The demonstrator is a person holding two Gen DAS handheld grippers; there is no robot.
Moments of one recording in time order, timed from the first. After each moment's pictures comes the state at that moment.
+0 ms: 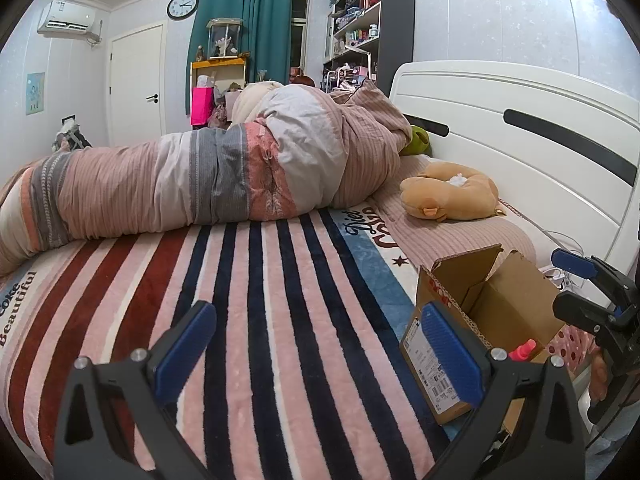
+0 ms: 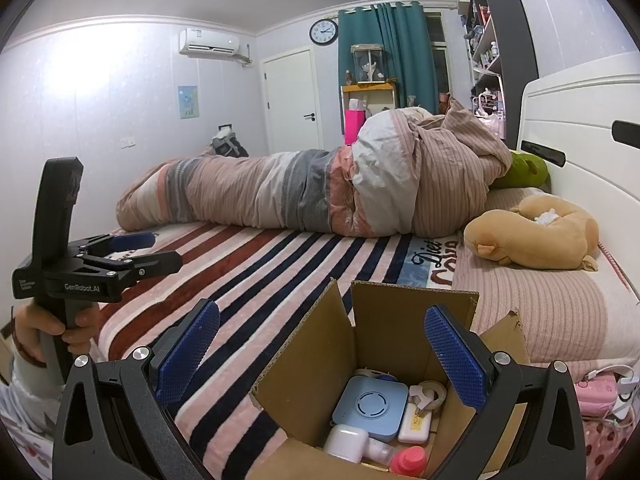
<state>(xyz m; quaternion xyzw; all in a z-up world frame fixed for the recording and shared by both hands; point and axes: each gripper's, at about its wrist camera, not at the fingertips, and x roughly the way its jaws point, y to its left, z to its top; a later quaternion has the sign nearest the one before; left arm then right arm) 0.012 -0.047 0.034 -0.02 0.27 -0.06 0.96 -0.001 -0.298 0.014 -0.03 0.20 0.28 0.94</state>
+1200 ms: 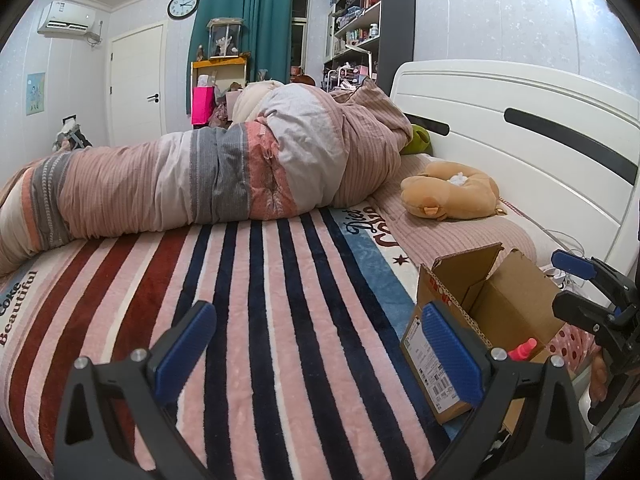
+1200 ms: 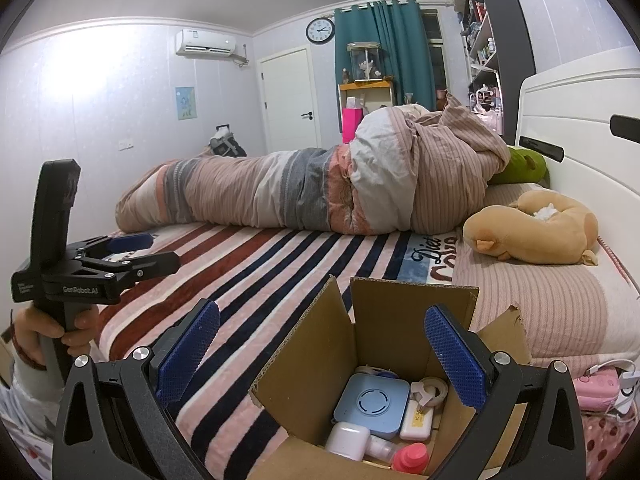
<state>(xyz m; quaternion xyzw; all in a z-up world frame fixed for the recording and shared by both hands) 0.012 -0.047 0.034 -0.02 0.27 -0.07 0.96 -0.002 -0.298 0.014 -0.03 0.20 0.28 0.94</state>
